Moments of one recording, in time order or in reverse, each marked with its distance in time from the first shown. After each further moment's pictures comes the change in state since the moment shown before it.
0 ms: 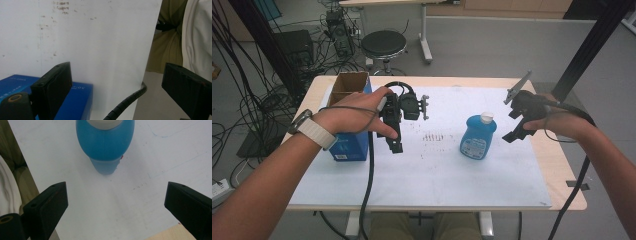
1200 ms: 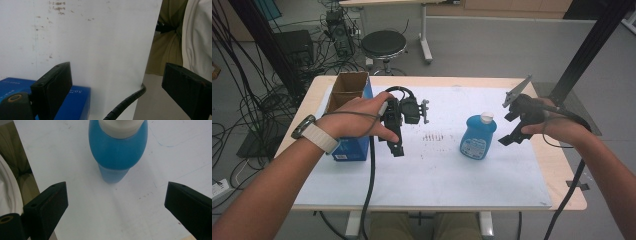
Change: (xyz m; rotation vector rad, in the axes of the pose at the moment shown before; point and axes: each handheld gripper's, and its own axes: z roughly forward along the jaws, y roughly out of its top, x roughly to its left) left arm 0.000 0.001 0.012 -0.009 -0.012 -0.003; right arm 0.009 -0.003 0.007 -0.076 0.015 -0.013
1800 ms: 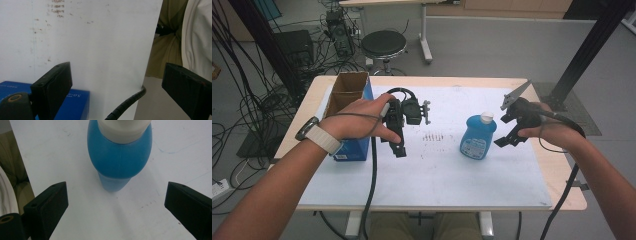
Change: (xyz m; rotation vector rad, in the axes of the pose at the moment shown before) left arm 0.001 0.002 0.007 -0.011 -0.006 -0.001; right arm 0.001 -0.004 0.014 -0.065 -0.005 0.011
